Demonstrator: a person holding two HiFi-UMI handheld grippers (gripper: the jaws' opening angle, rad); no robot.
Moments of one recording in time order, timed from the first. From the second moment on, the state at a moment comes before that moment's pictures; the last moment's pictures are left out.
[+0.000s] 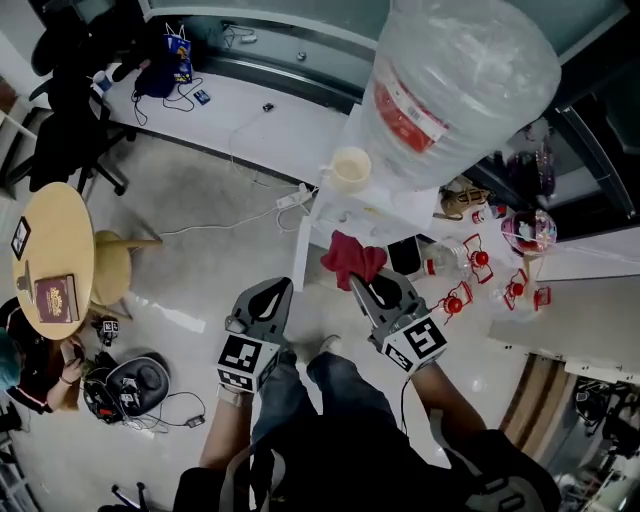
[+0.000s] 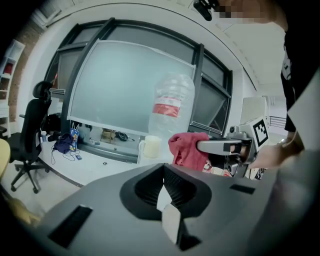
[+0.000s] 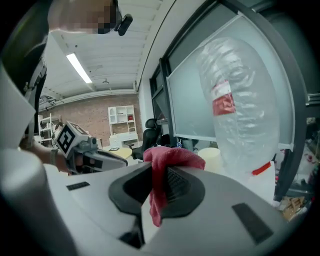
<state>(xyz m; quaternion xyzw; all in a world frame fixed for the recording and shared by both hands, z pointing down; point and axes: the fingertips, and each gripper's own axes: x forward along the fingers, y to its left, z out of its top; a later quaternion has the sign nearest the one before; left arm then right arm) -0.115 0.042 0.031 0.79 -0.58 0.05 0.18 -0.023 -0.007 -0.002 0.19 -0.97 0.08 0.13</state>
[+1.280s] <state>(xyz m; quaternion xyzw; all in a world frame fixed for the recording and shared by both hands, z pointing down) -0.105 0.073 -0.125 0.80 -0.59 -0.02 0.14 -0.007 0.033 -0.133 0.18 -0.98 0.02 0.10</state>
